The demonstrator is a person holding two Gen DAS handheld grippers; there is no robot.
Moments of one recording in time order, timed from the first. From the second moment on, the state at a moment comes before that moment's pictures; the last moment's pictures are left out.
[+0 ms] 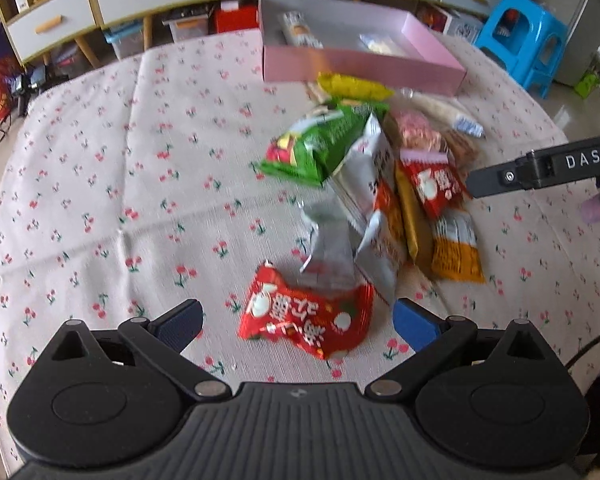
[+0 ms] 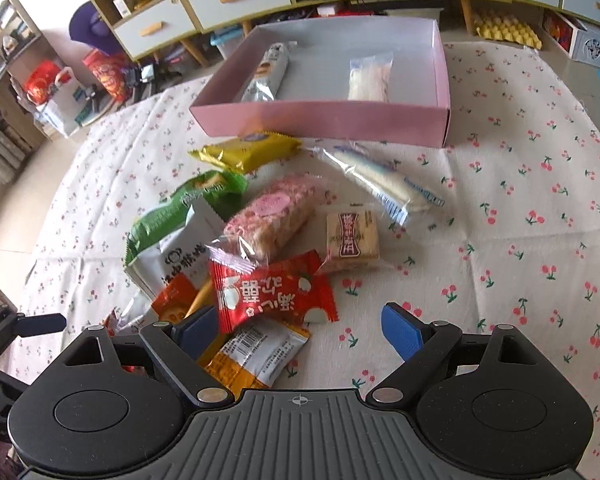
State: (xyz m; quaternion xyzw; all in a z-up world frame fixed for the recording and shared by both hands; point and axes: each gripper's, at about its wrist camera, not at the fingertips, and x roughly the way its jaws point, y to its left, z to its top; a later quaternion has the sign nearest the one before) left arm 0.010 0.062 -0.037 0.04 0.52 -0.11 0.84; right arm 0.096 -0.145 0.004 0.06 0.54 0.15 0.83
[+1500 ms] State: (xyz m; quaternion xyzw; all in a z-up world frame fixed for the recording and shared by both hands) left arm 0.017 0.066 -0.038 0.06 0.53 -0.10 0.84; right arm 0.114 -0.122 -0.021 0.06 0.53 0.17 0.83
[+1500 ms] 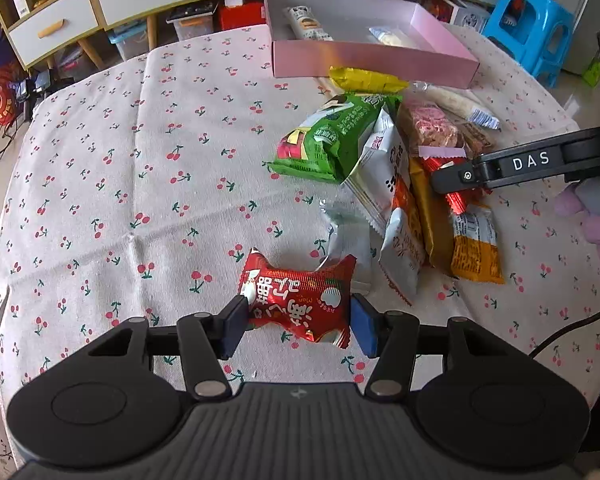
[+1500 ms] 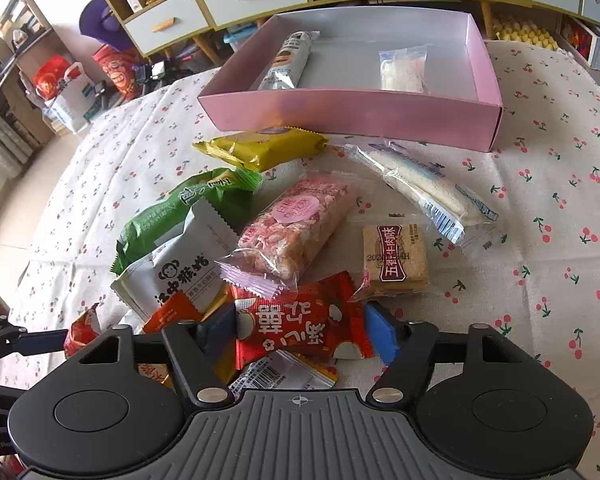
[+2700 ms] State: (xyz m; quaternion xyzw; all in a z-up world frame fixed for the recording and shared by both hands) left arm 0.029 0.072 -0.010 -0.01 0.48 -0.10 0.87; right arm 0.111 -0.166 0.011 0.14 0.56 0.15 0.81
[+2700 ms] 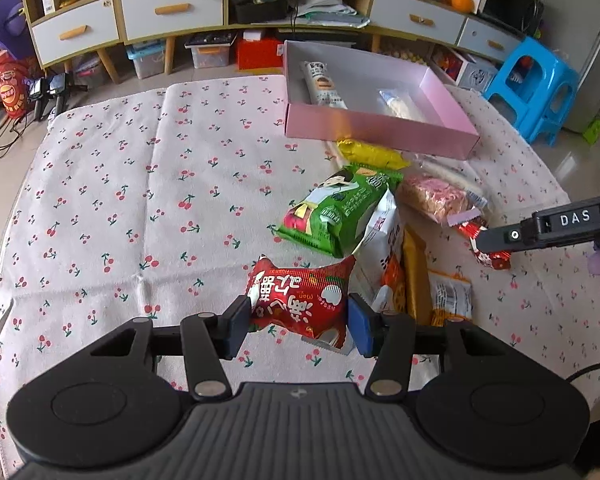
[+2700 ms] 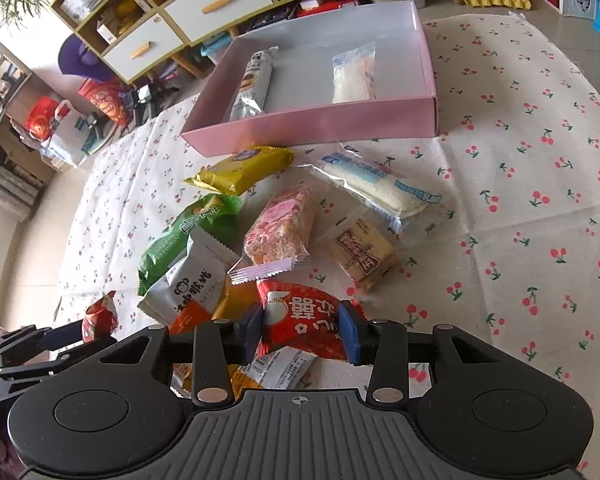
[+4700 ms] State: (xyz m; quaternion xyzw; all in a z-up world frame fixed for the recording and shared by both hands) left arm 0.204 -0.027 -0.021 0.02 0.40 -0.11 0.91; right arm 0.246 -0.233 0.008 0.29 0.42 0.11 0.85
